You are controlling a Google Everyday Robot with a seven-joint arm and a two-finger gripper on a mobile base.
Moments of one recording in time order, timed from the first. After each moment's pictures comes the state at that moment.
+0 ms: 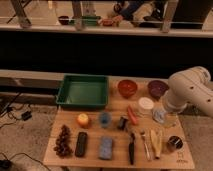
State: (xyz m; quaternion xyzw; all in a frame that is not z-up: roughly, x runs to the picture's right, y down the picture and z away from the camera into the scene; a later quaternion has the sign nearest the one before) arm 0.293 0.114 0.680 -0.28 0.02 0.03 0.96
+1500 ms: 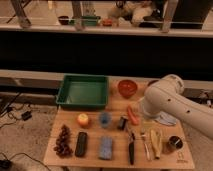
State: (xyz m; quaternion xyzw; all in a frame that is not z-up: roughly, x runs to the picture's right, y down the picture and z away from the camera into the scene) arm 0.165 0.129 0.676 -0.24 -0.04 -0.01 0.97
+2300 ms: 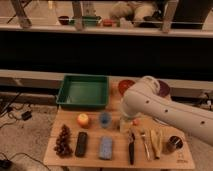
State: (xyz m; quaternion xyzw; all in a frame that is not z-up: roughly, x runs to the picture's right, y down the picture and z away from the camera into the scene) arm 0.067 0.132 0.681 -0.24 -0.10 -0.02 0.97
